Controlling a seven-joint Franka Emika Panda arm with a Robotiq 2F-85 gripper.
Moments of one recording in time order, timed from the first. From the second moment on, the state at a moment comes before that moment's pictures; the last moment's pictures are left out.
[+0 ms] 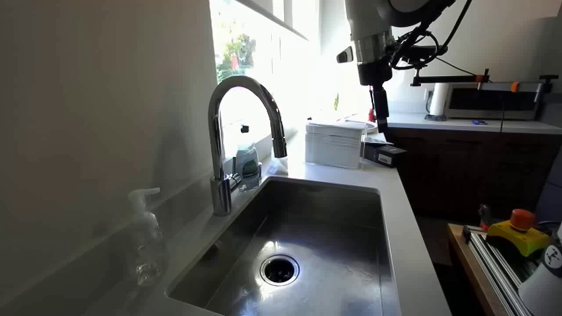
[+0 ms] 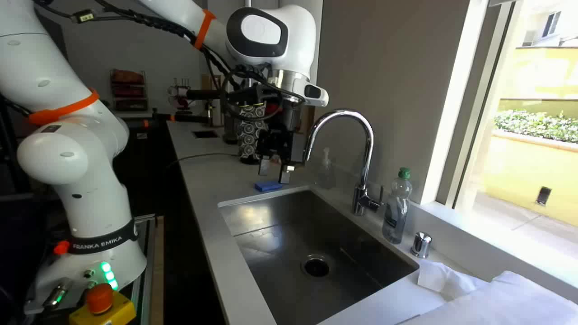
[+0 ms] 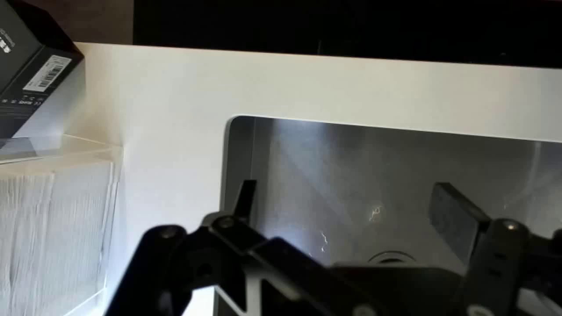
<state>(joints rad) -0.17 -0.41 -0.16 -2.44 -0.36 1.88 -0.29</state>
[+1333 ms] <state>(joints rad) -0.19 -0.14 -0.18 -2.28 -0.41 2.49 -0.18</state>
